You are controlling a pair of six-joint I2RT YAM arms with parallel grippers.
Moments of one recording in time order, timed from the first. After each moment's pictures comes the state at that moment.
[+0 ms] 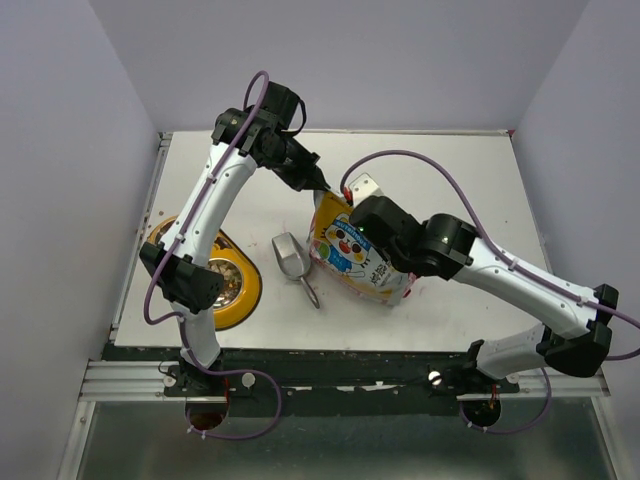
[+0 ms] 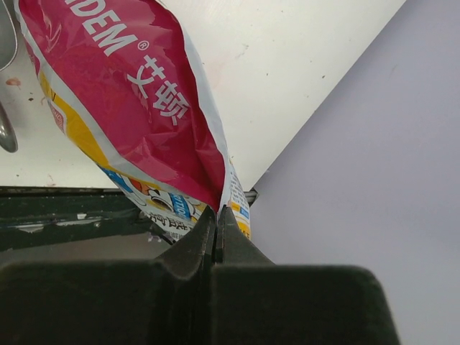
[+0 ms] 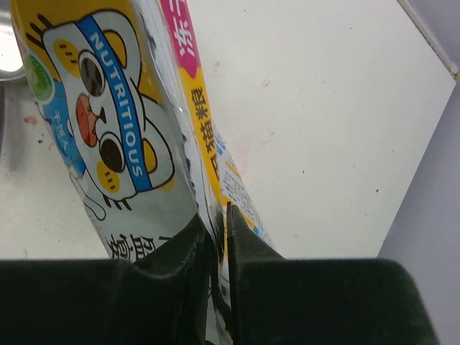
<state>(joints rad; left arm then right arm) -0.46 1.87 2.24 -1.38 0.31 -1.27 1.06 1.38 1.52 -1.02 0.66 0.09</state>
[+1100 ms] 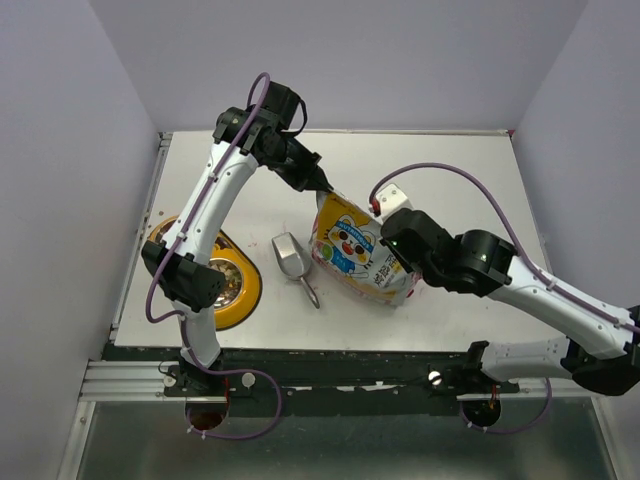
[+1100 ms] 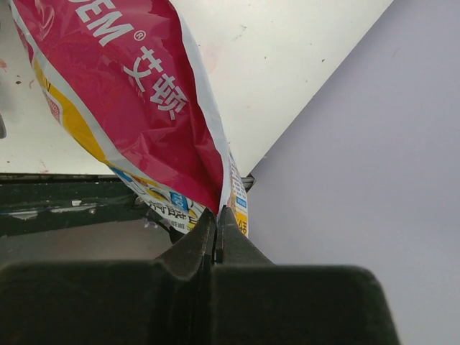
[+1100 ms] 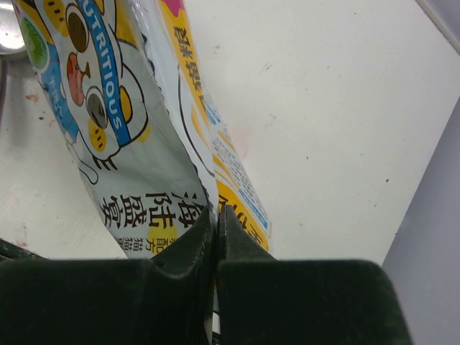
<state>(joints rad) -0.45 1.88 2.26 -1.39 0.36 -1.27 1.06 1.19 1.38 -1.05 0.64 0.11</state>
